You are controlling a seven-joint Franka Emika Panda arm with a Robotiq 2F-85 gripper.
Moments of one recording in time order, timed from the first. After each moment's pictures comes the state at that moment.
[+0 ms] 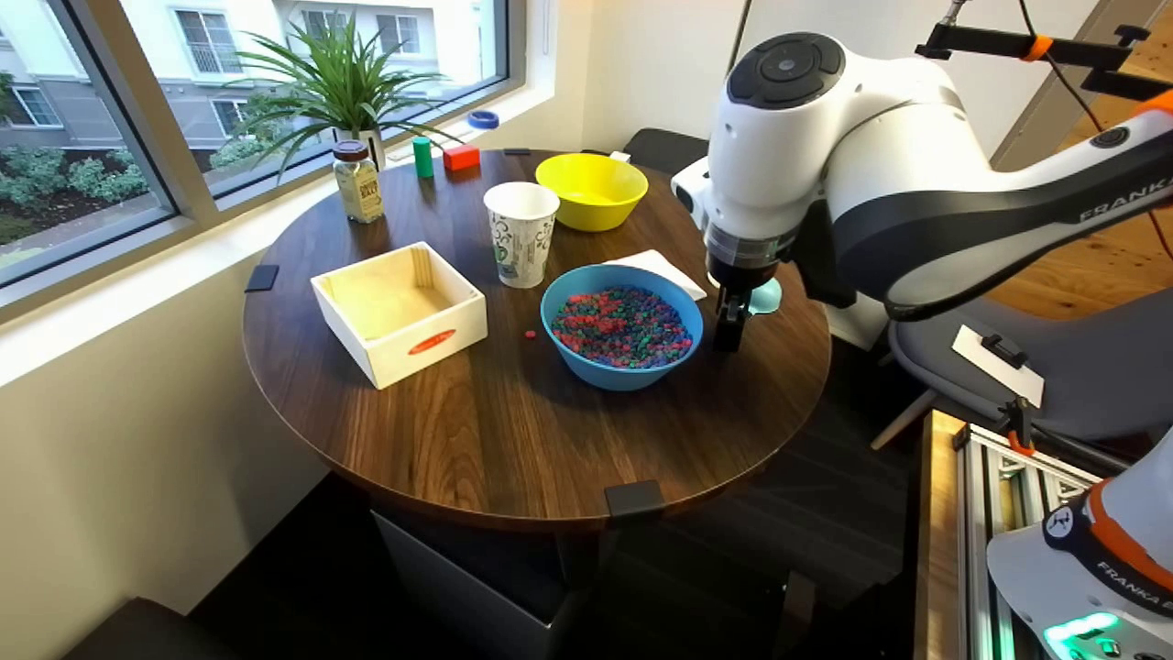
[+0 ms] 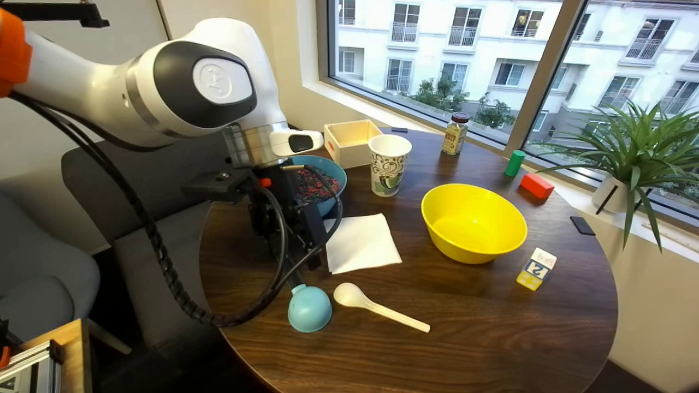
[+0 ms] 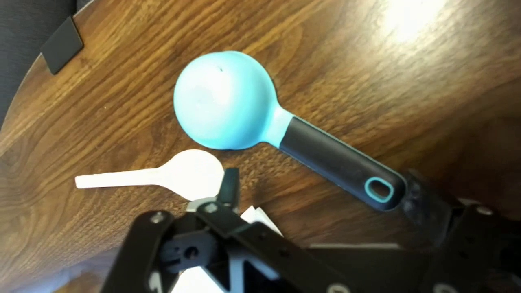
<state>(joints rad) 0.06 -0.05 0.13 -2.32 -0.55 2.11 0.23</state>
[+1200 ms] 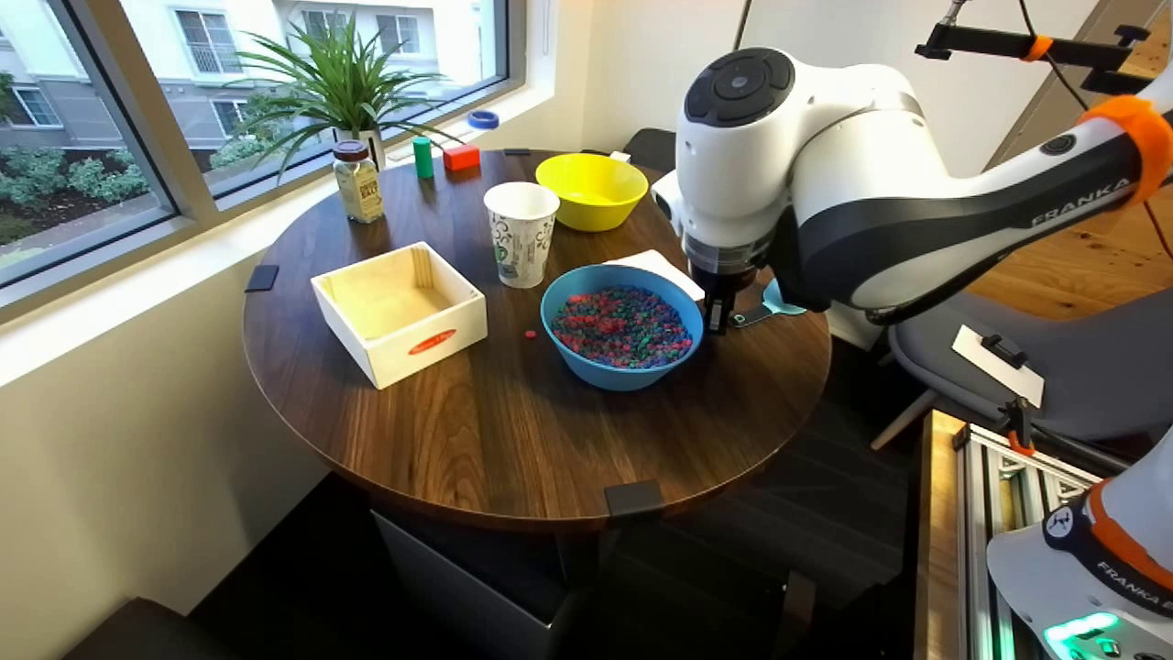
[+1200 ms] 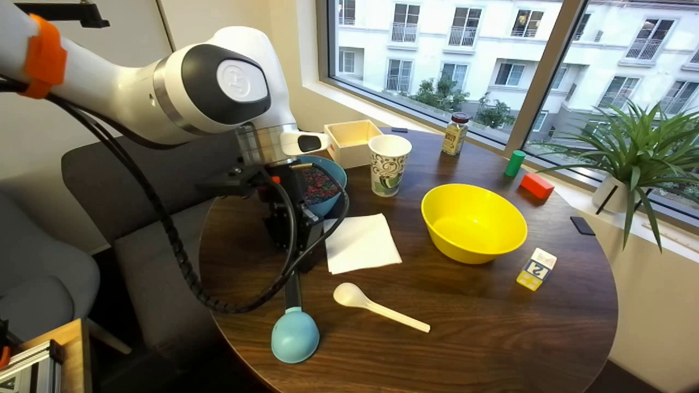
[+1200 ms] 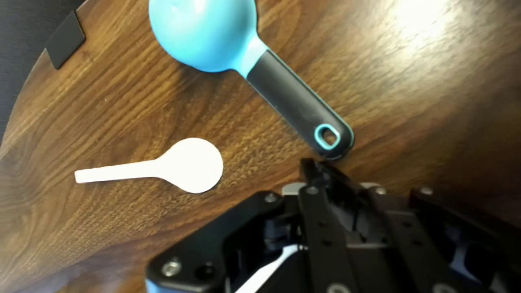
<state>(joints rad) 0.08 0.02 0.13 -2.25 -0.57 2.05 0.27</state>
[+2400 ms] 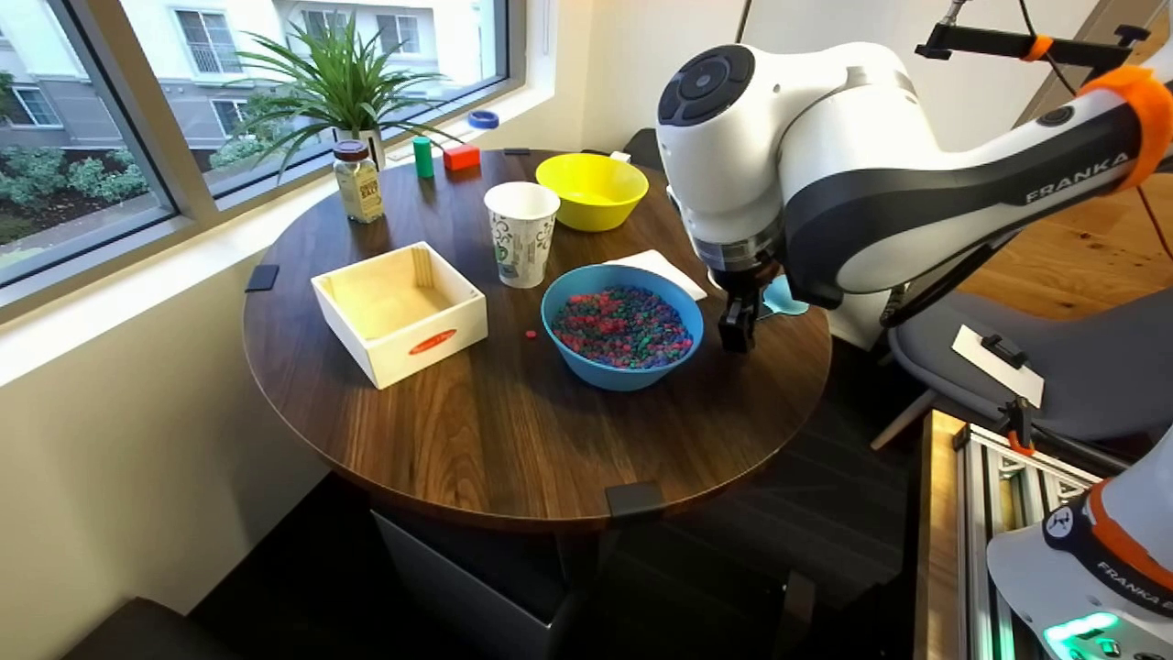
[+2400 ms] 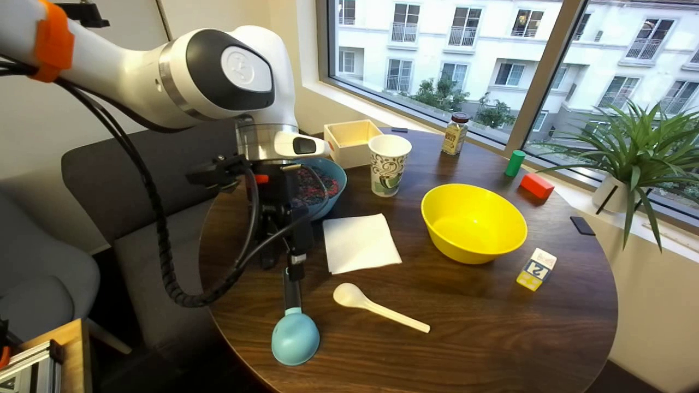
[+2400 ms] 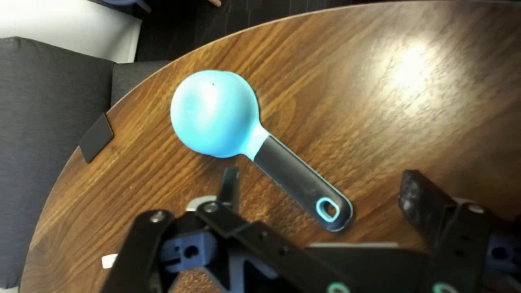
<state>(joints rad) 0.11 0.04 0.13 -2.19 -0.51 1.81 0.35</state>
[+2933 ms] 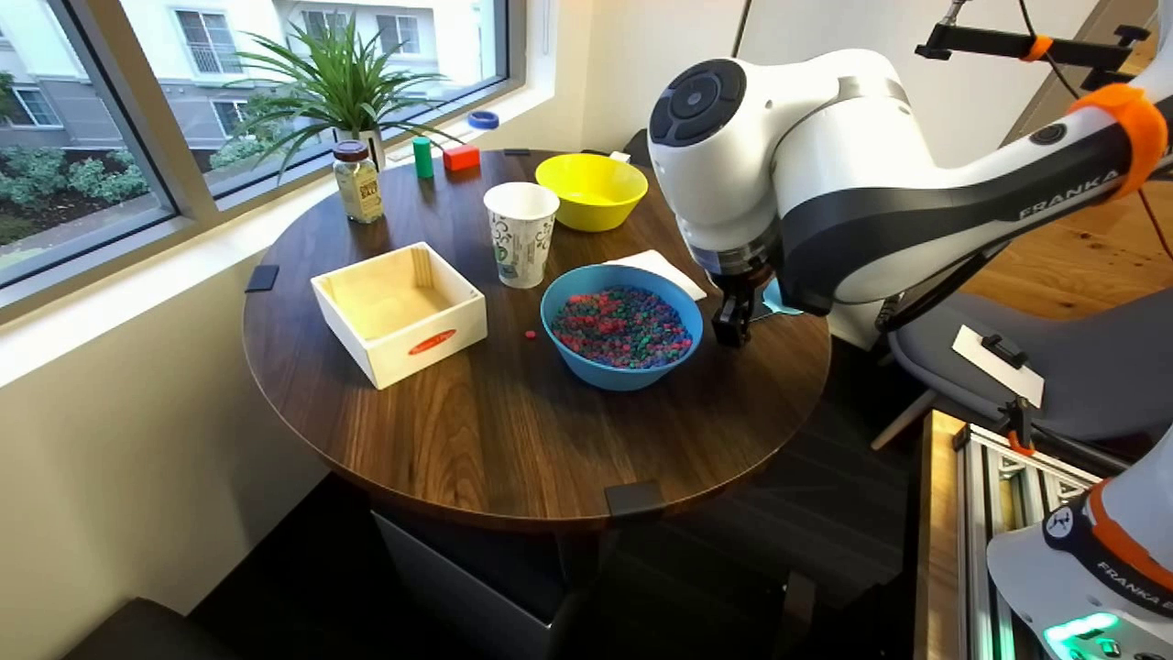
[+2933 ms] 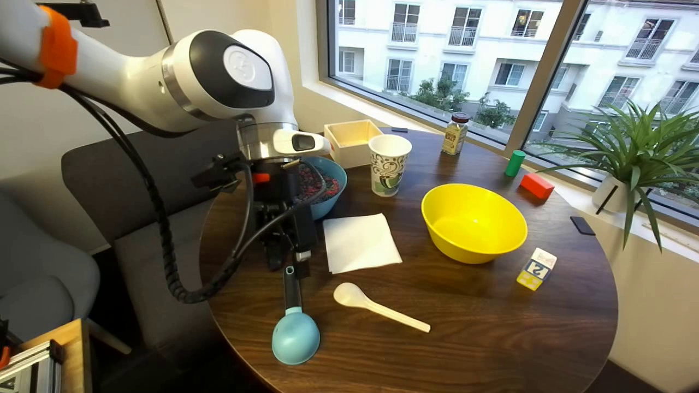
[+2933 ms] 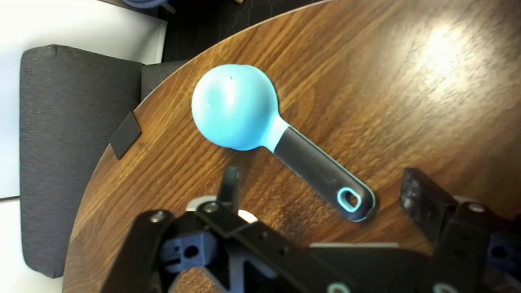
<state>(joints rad) 0.12 0.05 0.13 -2.18 -0.58 1.80 0.43</state>
